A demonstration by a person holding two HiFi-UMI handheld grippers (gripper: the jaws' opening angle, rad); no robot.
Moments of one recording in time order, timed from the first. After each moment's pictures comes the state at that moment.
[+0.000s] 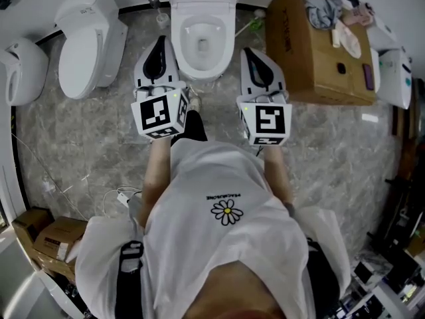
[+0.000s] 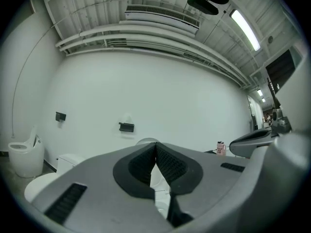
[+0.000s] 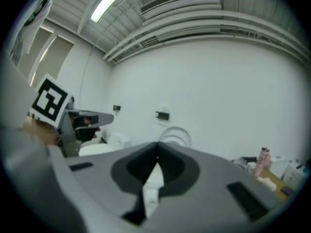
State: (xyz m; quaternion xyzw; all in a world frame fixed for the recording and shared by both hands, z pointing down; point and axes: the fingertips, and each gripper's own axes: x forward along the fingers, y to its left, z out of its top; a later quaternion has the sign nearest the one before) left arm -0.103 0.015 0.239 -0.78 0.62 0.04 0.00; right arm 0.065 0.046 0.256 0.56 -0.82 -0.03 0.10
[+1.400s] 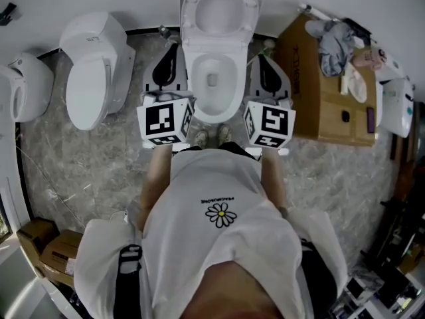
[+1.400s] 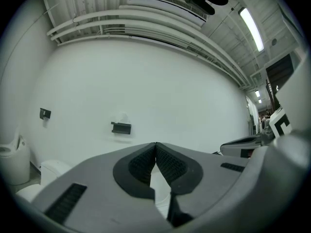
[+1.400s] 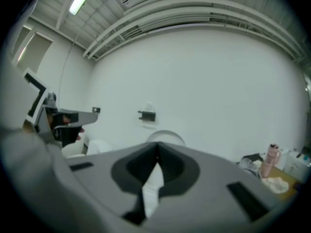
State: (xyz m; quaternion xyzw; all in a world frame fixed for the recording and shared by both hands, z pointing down) left arm -0.125 -0.180 0.213 -0.81 0.59 0.03 -0.01; right arm 0.059 -0.167 0.245 0.62 -0.78 0.01 0.08
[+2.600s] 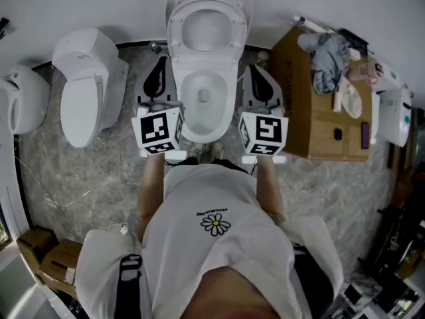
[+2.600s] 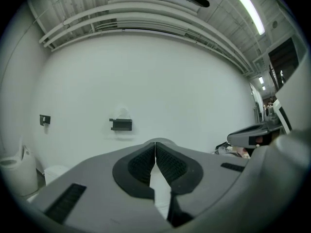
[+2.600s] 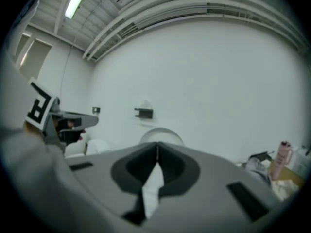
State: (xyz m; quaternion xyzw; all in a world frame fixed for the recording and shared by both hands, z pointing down) left arm -0.106 -0.254 0.239 -0.79 0.61 -0.02 0.01; right arm 0.090 -0.239 0.262 0.60 -0.80 0.02 0.08
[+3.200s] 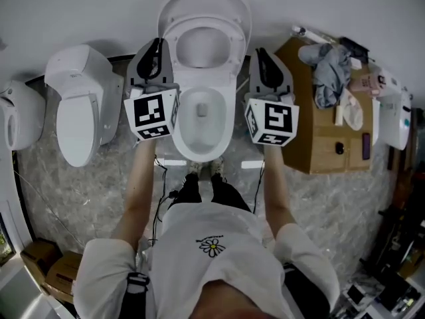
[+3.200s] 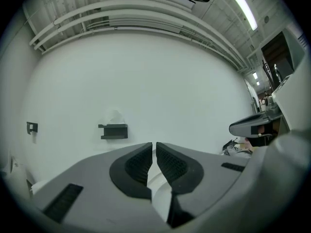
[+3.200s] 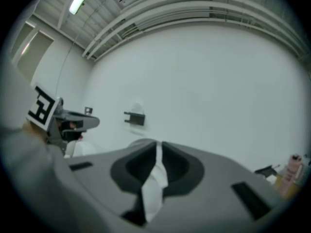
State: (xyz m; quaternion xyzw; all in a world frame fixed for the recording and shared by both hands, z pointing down) left arm -0.097 -0.379 0.222 -0.80 0.60 -0.03 0.05; right arm 0.107 -0.351 0.236 0.61 -0.79 -0.02 0.06
